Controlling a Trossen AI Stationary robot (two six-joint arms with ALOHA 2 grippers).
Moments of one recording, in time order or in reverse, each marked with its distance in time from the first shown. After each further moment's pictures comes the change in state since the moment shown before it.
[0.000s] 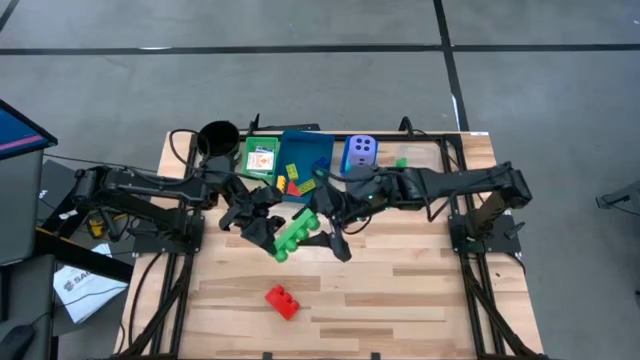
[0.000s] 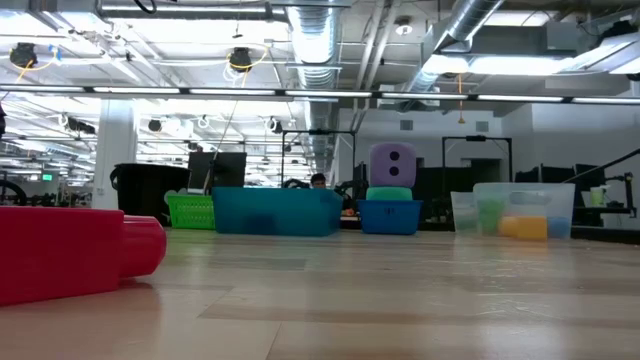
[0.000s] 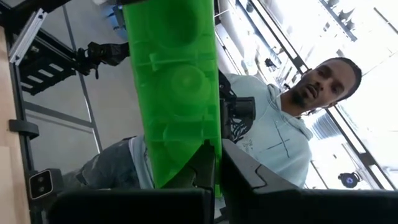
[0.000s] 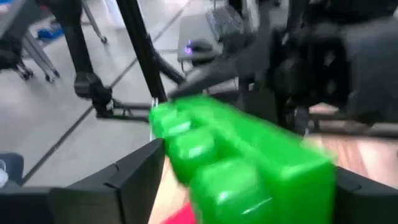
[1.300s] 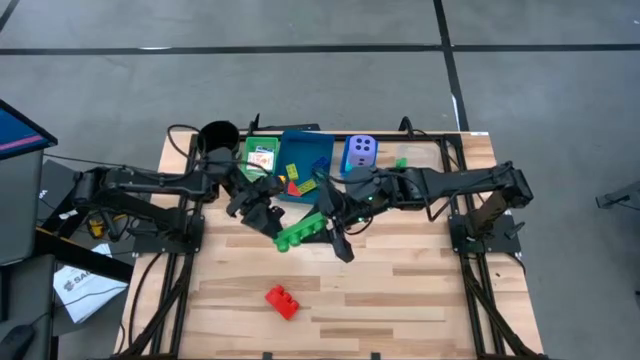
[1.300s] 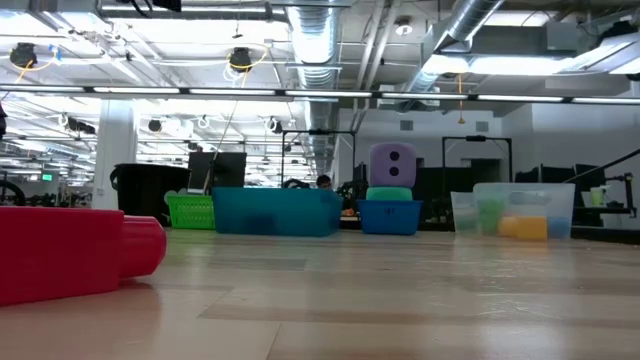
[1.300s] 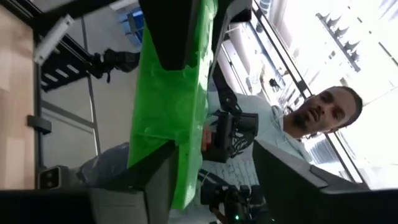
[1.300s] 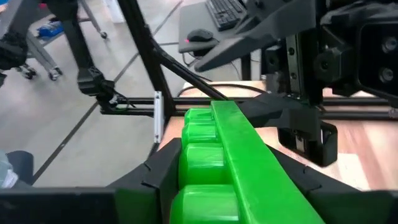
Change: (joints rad) left arm 0.078 -0.001 0.000 -0.026 0.032 -0.086; right arm -0.007 -0.010 0.000 -0.040 0.000 0.041
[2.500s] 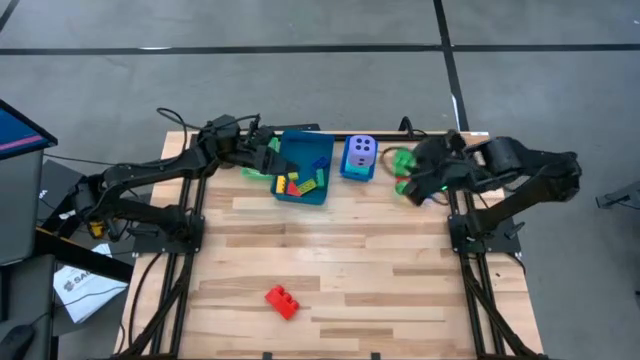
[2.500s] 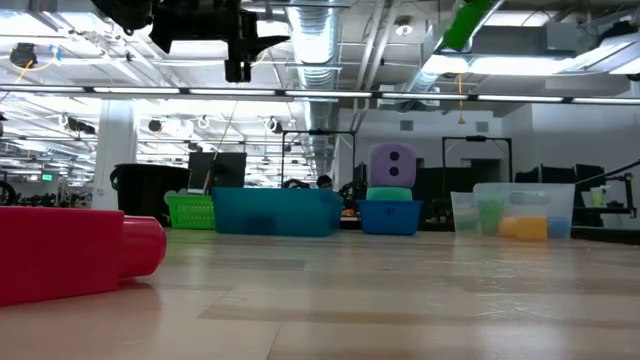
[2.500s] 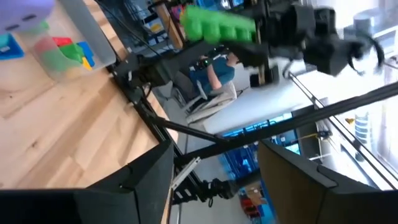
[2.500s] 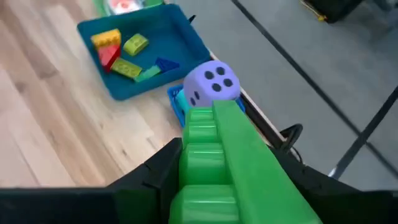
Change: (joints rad) left arm 0.400 0.001 0.000 -0.256 -0.270 0.244; right arm 0.015 -0.382 -0.049 -1.074 0.845 0.429
